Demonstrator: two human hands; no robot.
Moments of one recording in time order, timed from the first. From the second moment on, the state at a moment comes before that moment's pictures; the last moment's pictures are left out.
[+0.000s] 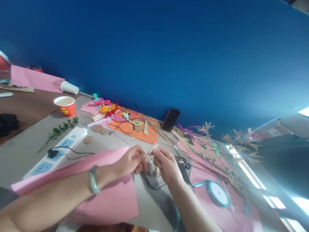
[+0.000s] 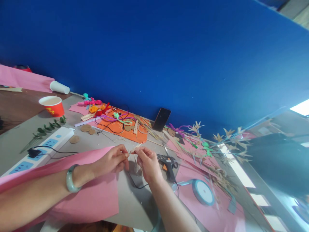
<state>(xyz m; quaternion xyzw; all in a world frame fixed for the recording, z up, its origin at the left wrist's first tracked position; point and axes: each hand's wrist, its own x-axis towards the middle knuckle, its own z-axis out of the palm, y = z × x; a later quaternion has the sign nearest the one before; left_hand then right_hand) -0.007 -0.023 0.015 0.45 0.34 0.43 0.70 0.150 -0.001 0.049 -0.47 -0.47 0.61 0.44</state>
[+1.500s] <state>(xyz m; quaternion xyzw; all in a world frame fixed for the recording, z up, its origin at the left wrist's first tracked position) -0.015 -0.011 0.007 0.47 0.36 0.52 0.61 0.155 0.008 0.048 -0.49 -0.49 0.56 0.45</state>
